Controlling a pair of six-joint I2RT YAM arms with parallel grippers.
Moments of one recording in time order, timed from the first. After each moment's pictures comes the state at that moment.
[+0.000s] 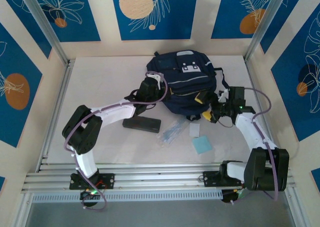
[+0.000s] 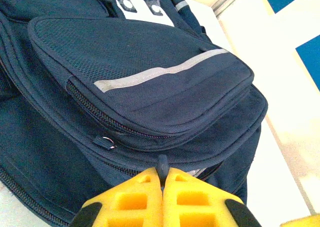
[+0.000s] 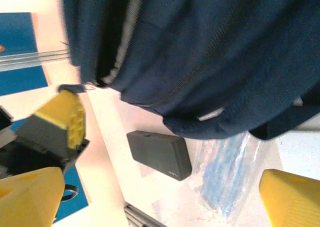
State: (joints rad) left arm -0.72 1.81 1.19 0.17 0.10 -0.69; right arm -0.02 1.21 0.74 -0.43 -0.74 0.90
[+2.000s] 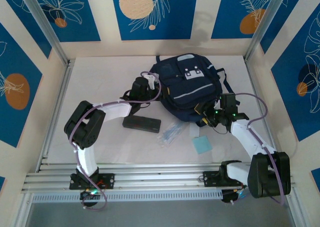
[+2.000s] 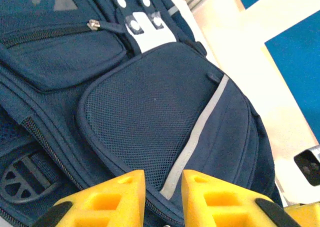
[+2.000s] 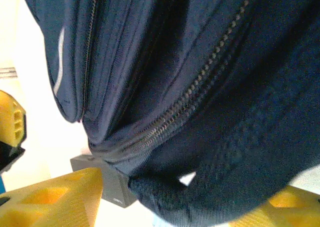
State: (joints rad) left arm -0.60 1.87 1.11 0.37 0.36 -0.68; right arm 0.08 1.15 0.64 -0.40 -0.46 0.86
